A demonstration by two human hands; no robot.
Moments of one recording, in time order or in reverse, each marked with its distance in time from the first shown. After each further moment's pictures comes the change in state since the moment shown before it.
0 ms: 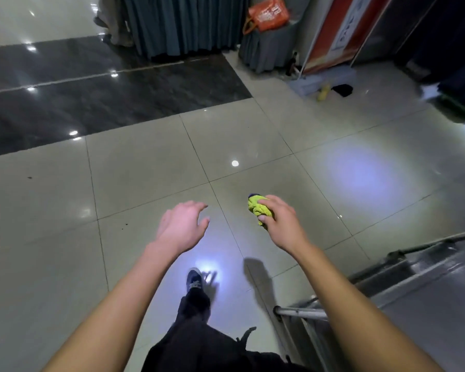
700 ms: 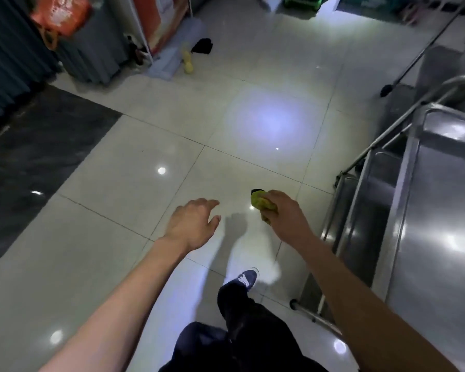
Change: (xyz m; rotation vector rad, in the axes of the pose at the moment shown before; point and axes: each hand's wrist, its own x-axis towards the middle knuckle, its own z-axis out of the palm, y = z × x) left_hand 0.329 0.236 -0.006 0.284 -0.311 0.695; right_hand 0.125 0.166 -0.124 0.203 0.417 0.551
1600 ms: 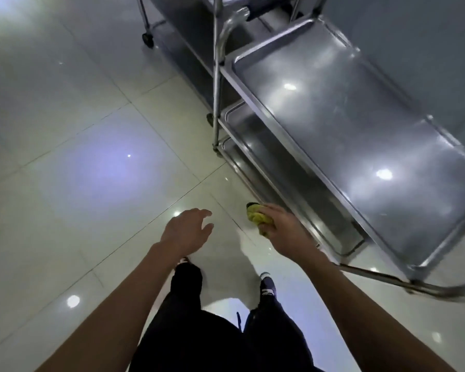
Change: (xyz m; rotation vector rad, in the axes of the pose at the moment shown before) left_hand 0.421 0.189 -0.031 0.293 -0.529 0.858; right_hand 0.122 0.097 -0.088 0.291 0.607 0.813
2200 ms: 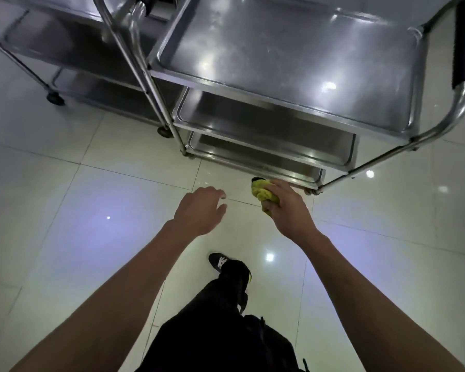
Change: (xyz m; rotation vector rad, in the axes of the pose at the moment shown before) left_hand 0.018 -0.032 -0.072 0.450 -0.184 0.606; right_hand -0.047 -0.083 0.123 0.227 0.629 0.360
